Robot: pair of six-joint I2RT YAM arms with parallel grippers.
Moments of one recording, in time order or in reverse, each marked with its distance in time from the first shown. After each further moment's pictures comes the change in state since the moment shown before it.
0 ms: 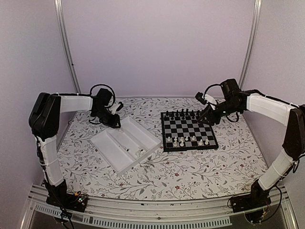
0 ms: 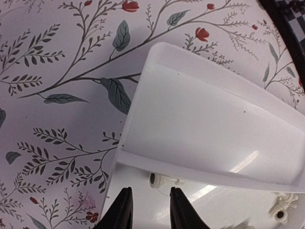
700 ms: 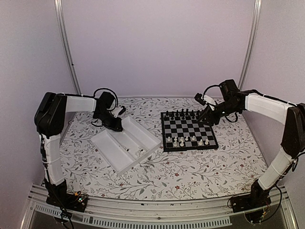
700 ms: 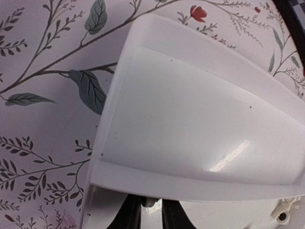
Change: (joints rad) left arm 0.003 0.092 0.040 -0.018 0.065 0.013; right arm 0.000 0.032 0.011 -0.008 0.000 0.000
